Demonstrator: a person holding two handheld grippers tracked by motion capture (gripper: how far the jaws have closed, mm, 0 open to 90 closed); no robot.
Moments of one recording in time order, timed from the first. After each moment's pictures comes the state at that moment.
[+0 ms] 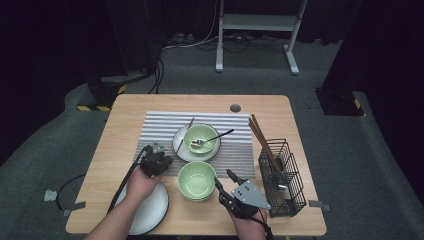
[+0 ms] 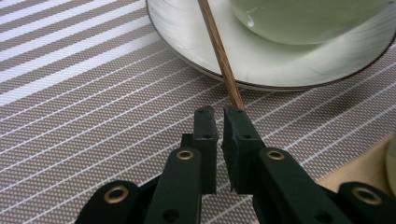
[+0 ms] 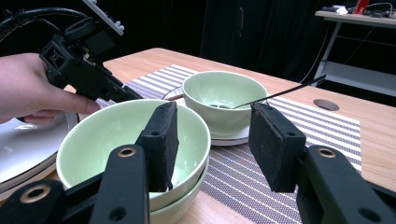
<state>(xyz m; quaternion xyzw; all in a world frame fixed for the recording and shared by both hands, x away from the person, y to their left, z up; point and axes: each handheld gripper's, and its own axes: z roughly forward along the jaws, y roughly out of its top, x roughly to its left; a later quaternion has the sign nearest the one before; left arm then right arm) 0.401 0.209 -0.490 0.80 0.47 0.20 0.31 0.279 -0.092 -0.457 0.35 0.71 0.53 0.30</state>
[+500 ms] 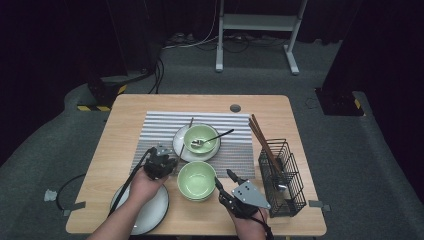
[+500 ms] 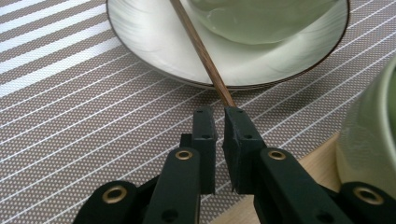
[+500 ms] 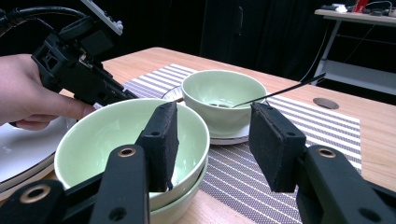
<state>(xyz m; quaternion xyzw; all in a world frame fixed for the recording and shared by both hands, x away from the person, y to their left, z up) 0.394 0.196 -0.488 0.81 0.45 0.18 0.32 0.280 -0.092 -0.458 0.35 0.71 0.53 0.30</state>
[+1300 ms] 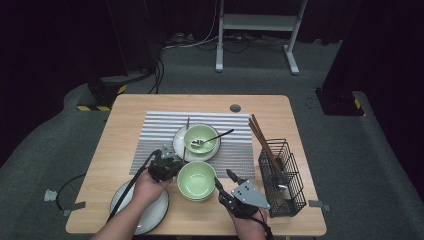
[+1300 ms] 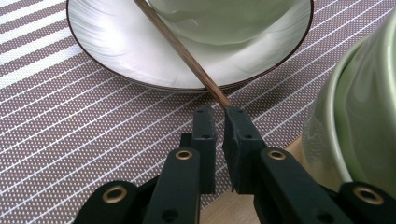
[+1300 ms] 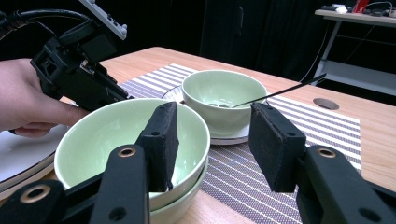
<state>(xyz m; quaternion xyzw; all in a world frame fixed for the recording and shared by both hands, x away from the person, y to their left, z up) 0.389 0.183 -0.490 0.82 0.44 0.17 0.32 0.280 -0.092 -0.458 0.35 0.71 0.53 0.30</state>
